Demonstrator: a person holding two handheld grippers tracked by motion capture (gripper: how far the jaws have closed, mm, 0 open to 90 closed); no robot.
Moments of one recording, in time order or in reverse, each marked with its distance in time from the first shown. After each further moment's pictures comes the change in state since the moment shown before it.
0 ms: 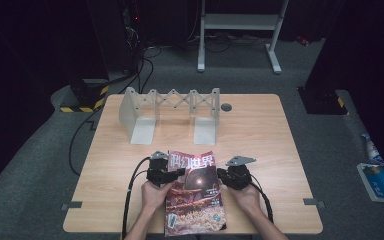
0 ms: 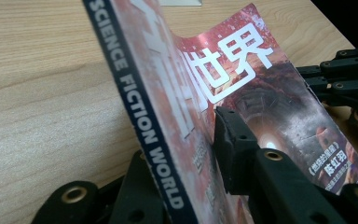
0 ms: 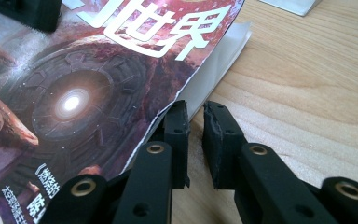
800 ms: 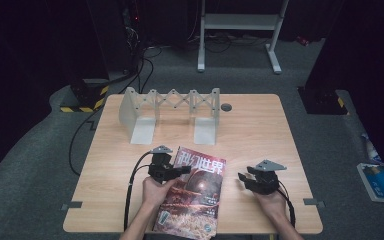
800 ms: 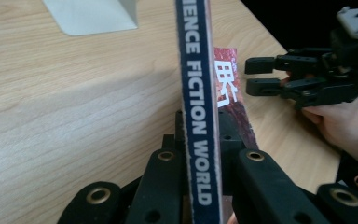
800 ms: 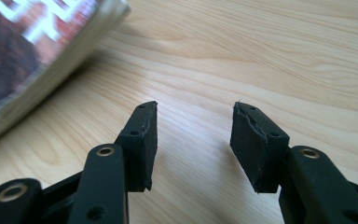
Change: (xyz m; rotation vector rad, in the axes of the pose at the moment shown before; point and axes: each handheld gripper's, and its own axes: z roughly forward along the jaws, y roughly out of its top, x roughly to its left) left arm -0.027 0.028 -0.022 0.012 -0.154 0.040; right arm -0.043 -0.039 -0.055 -0.055 -0.169 0.027
